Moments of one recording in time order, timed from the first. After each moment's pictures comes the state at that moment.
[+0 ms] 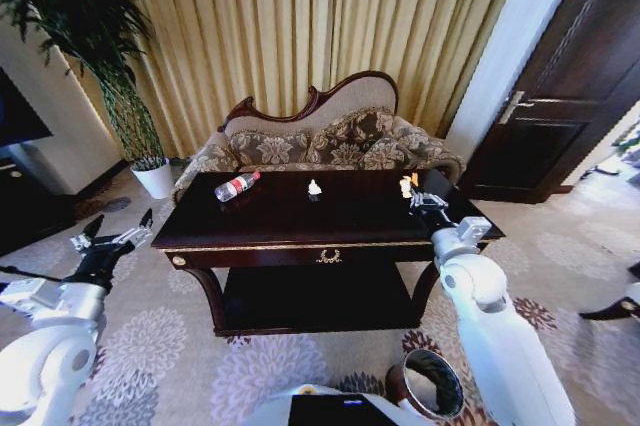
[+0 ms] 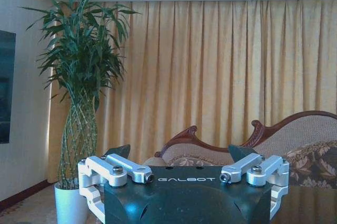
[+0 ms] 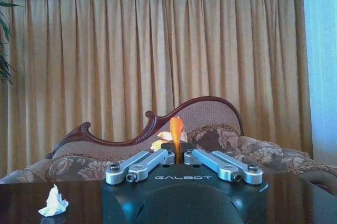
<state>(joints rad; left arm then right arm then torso) 1.64 -1.11 -1.11 -2.32 -0.72 0.25 -0.07 -1.19 1.14 0.64 2.11 0.52 -0.34 0.12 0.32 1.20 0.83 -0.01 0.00</state>
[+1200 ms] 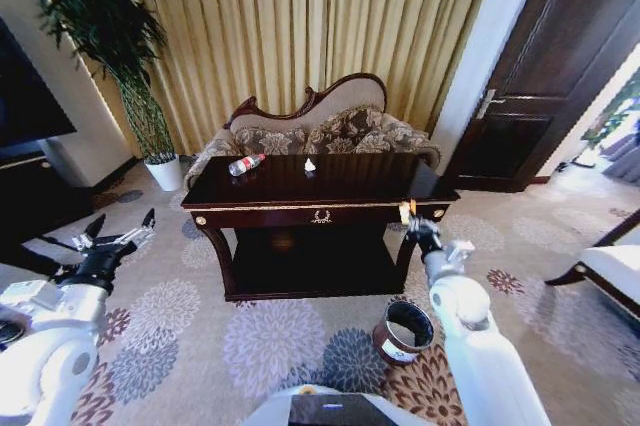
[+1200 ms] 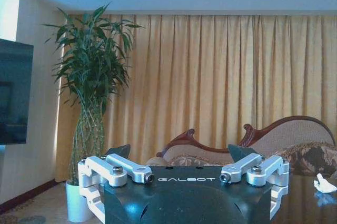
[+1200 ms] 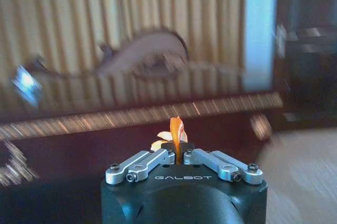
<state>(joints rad) 1.65 -1.13 -1.11 -2.34 -0.71 0.23 -0.07 -1.32 1.29 0.69 1.86 0.38 -0.31 0.12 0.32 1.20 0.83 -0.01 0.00</state>
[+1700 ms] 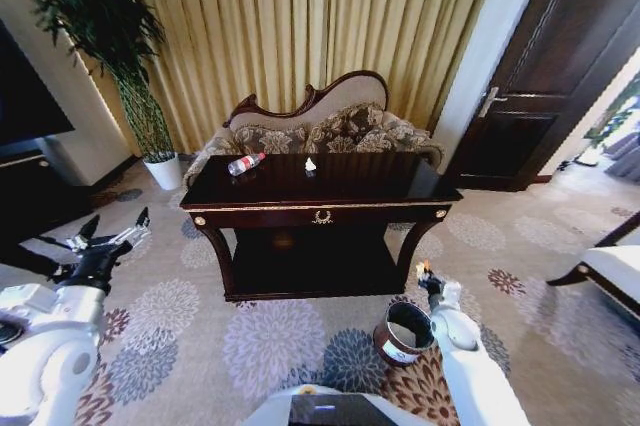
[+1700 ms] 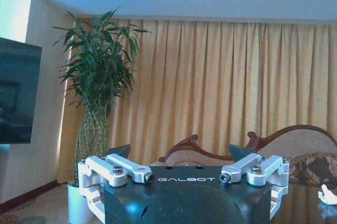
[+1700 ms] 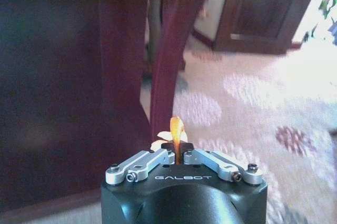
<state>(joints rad) 1.64 -1.17 -1.11 -2.34 -0.72 0.23 -0.07 -1.28 1.32 0.73 1.36 0.19 -0.23 0.12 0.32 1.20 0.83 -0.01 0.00</state>
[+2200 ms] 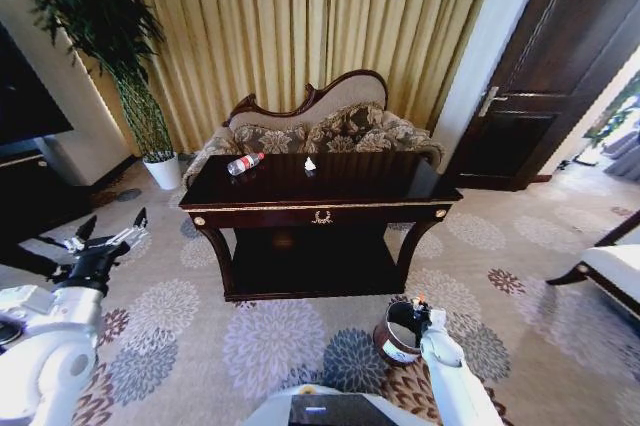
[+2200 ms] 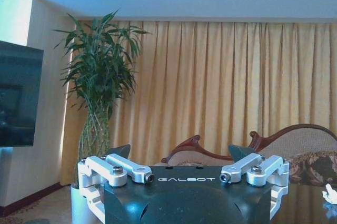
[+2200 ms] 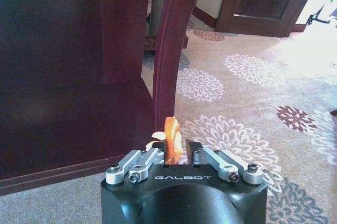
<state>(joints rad) 1.64 -1.16 -1.13 -2.34 -0.72 0.23 -0.07 -1.26 1.36 0.72 1.25 0.15 -0.18 0.12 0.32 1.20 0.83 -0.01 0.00</state>
